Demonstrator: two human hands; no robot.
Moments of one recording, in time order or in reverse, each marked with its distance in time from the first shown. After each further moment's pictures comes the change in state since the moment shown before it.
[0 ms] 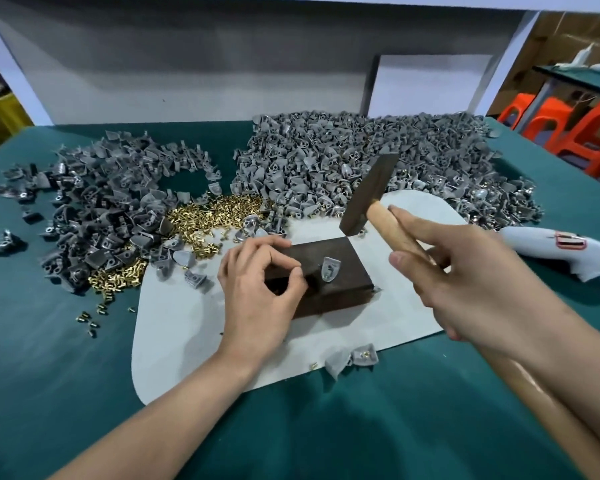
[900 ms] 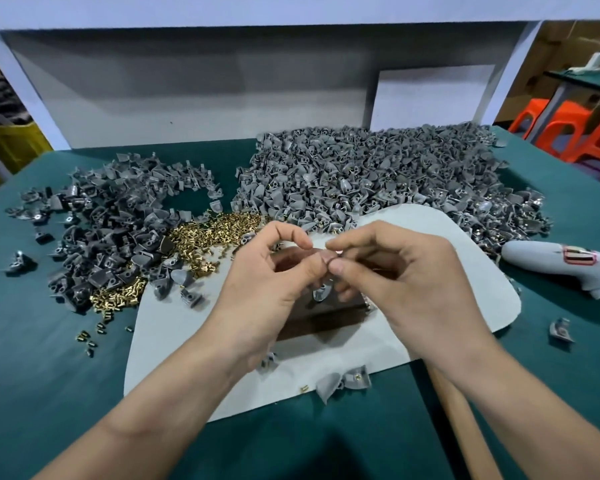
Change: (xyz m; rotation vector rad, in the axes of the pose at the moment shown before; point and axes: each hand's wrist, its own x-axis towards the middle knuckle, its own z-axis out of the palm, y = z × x) left_hand 0.022 0.060 -0.015 -0.753 -0.333 -0.376; right_hand 0.015 -0.010 0.032 0.735 0.068 -0.194
